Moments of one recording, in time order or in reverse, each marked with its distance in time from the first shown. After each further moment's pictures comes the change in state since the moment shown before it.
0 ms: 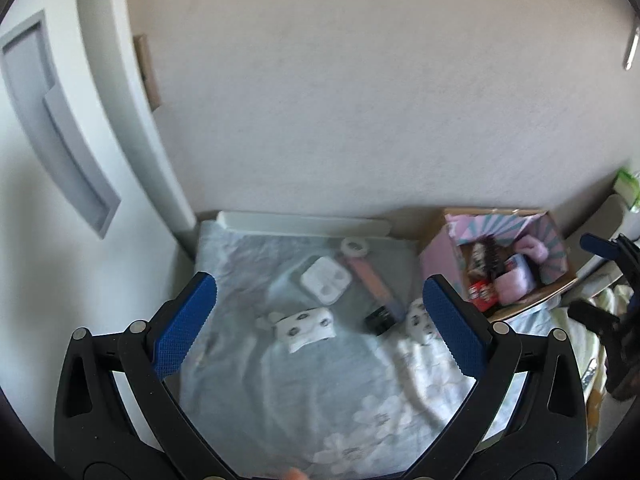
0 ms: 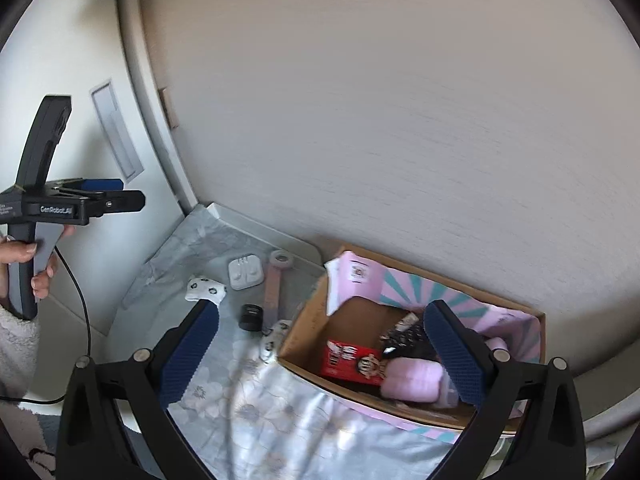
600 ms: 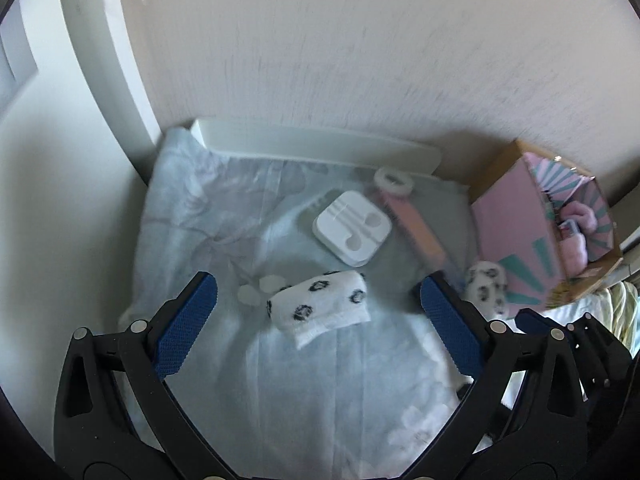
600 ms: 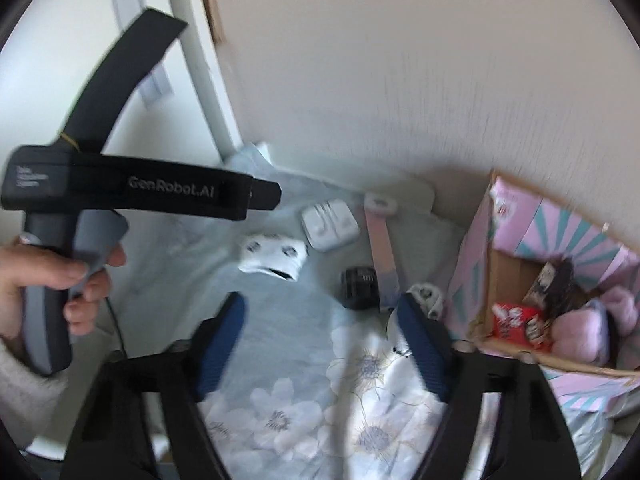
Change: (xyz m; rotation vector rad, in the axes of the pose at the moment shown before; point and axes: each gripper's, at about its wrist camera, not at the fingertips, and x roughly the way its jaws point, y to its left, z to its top) left arm 0.131 0.024 -0.061 -0.055 0.131 -0.024; right arm 0.139 0.109 -0.060 0.074 0.084 0.009
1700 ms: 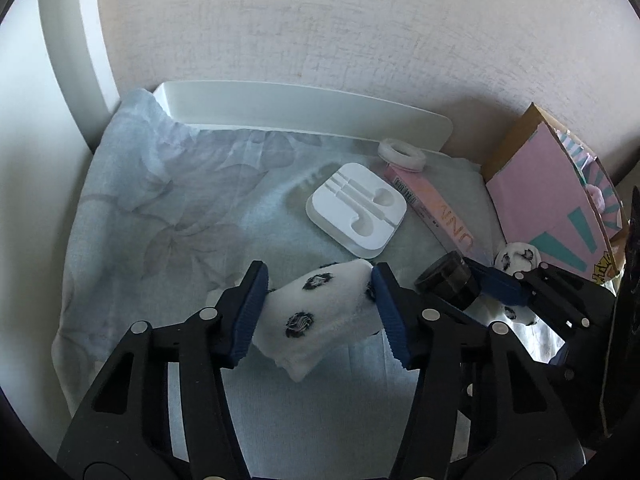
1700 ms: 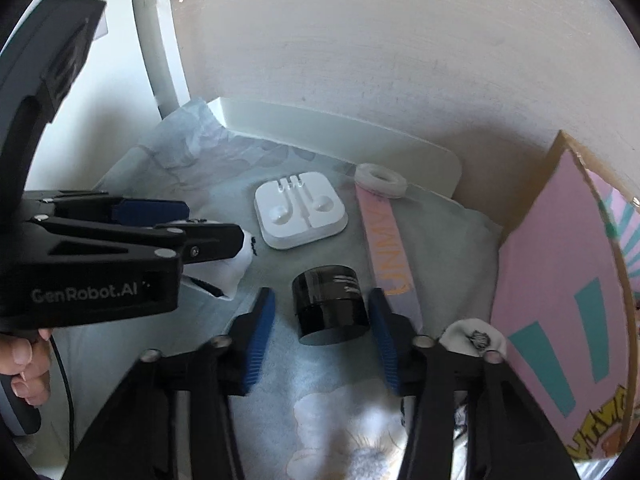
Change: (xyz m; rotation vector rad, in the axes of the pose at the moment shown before) left arm 0.046 0.001 -0.022 0.035 -0.040 -0.079; right arm 0.091 -0.006 0.003 -0.060 0.017 -0.070
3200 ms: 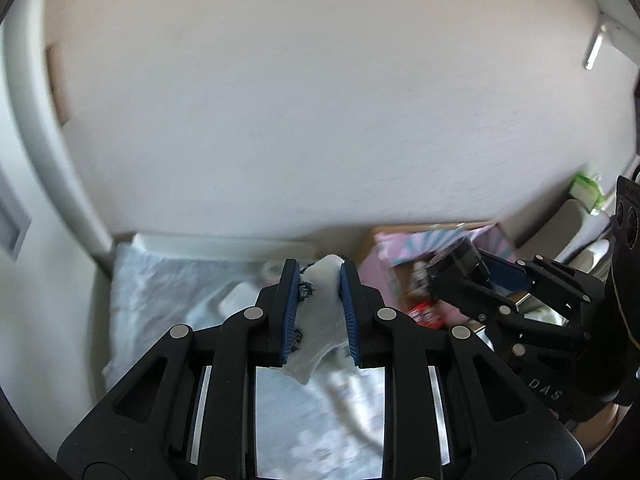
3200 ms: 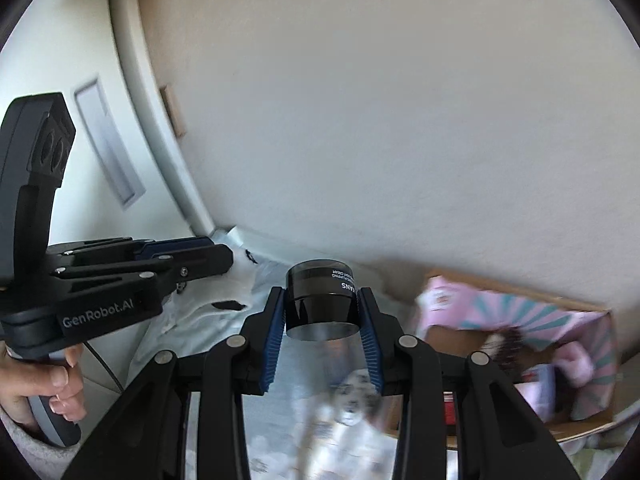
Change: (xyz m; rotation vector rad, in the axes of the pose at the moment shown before) left arm -0.158 -0.111 0.084 0.067 -0.167 -0.127; right arm -0.182 -0.070 0.077 0.113 -0.162 0.017
